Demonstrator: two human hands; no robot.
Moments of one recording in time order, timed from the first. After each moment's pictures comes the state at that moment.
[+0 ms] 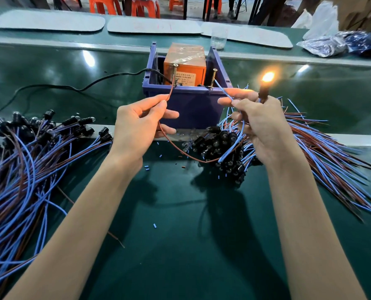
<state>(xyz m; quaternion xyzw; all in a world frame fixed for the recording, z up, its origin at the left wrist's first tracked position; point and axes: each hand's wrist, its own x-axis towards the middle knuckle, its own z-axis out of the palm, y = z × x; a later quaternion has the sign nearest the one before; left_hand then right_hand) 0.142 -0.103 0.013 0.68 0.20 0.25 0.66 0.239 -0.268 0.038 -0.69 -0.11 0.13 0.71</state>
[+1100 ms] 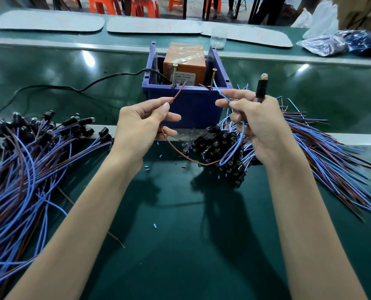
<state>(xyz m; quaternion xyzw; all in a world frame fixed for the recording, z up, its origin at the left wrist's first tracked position) 0.139 -0.107 0.017 0.69 0.19 0.23 0.66 0.236 -0.268 0.040 -0.71 -0.12 0.14 0.68</state>
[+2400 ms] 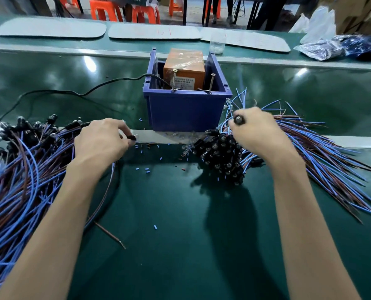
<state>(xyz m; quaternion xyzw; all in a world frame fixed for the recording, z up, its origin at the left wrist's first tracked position) 0.125 -0.041 0.001 0.92 0.35 0.08 0.16 0.237 -0.272 0.042 -0.97 -0.15 0.06 0.20</state>
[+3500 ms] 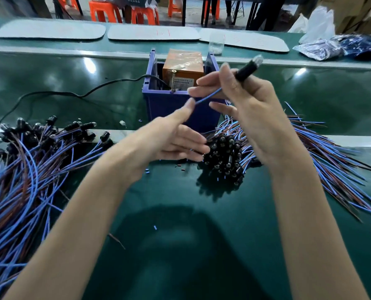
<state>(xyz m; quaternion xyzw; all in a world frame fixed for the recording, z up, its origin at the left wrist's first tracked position) 0.126 -0.126 0.058 0.73 0.18 -0.11 0.65 0.211 -0.265 0.066 -0.66 -0.34 0.12 0.66</state>
